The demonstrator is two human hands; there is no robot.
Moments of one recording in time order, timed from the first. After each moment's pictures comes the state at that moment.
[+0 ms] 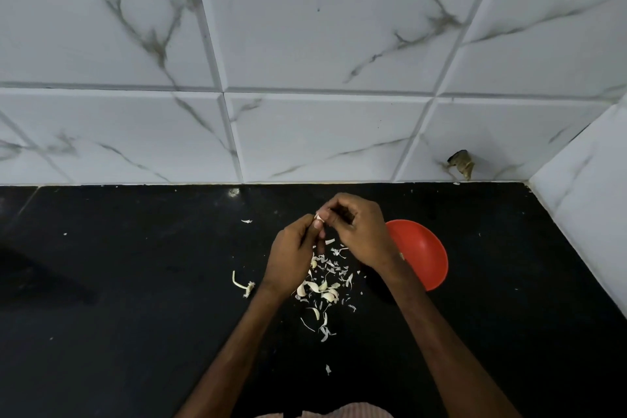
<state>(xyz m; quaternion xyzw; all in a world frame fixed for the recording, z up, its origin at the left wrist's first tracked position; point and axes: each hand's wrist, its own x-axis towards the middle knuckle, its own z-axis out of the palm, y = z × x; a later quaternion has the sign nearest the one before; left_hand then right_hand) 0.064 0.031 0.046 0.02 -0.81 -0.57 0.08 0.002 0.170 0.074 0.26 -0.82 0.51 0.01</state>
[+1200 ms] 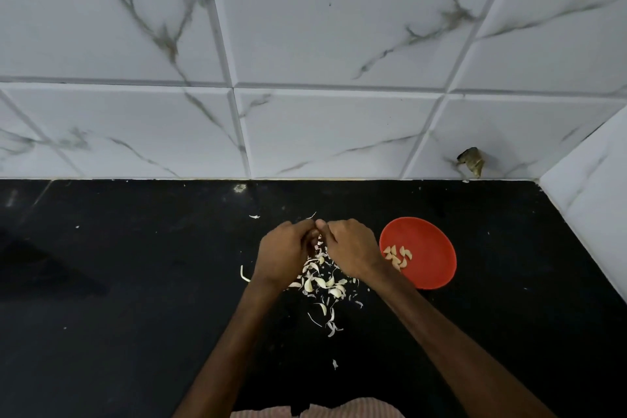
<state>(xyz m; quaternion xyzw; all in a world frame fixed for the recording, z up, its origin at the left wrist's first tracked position) 0.062 0.000 0.027 0.01 -0.94 -0.34 0.06 0.008 0.146 0.041 0.24 -0.95 0.19 -0.07</state>
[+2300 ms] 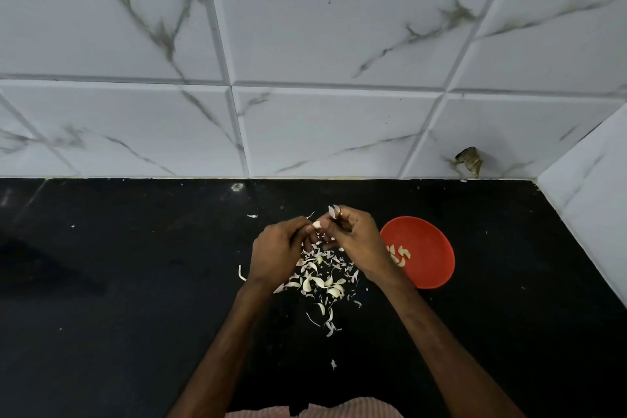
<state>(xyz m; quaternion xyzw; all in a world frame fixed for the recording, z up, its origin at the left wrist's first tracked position) 0.066 -0.005 0.029 0.03 -0.90 -0.42 0.09 0.010 0.159 0.038 0.15 -0.75 0.63 -0.13</state>
